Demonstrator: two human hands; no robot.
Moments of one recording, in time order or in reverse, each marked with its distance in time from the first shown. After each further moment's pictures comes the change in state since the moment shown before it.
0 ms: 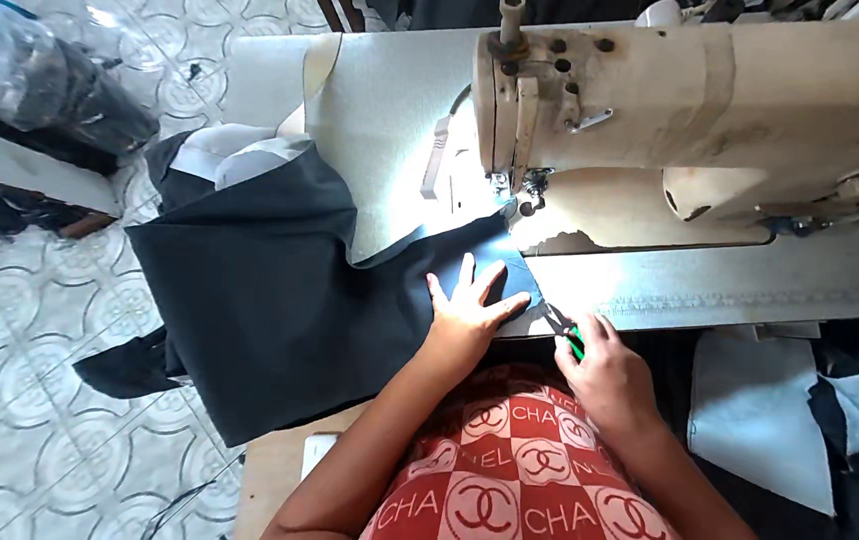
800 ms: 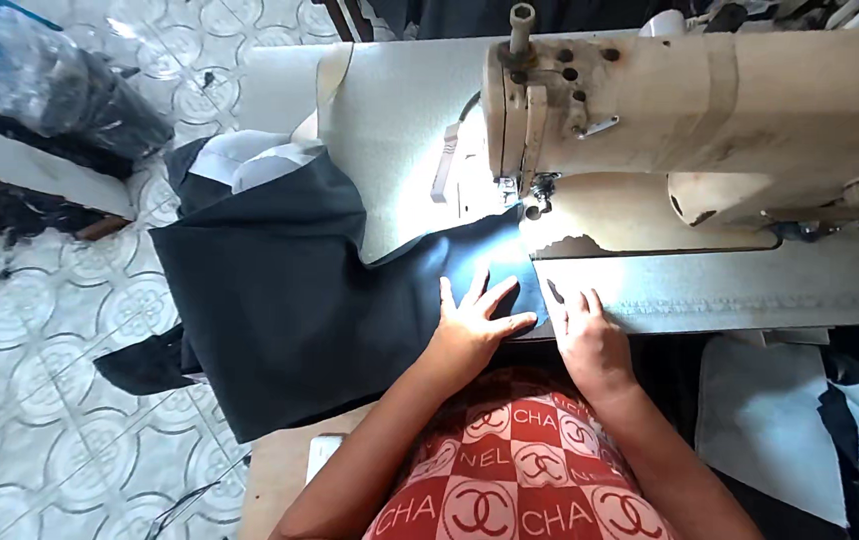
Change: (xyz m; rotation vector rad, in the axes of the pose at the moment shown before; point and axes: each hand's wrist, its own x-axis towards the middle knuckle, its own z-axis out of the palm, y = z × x) left_hand -0.010 -0.006 -0.003 -0.053 -0.026 0.115; right_hand 0.033 -0.003 0.032 -0.073 0.131 -0.060
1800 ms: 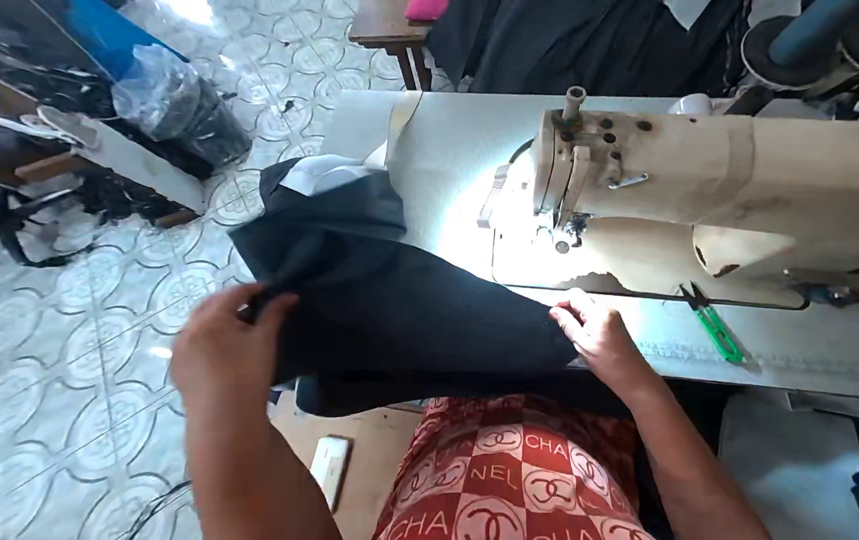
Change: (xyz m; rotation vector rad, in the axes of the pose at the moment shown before) left_hand -0.105 -0.044 -0.202 0.291 0.451 -0.901; right_hand 0.057 0.010 -0.009 0.644 -0.246 -0.239
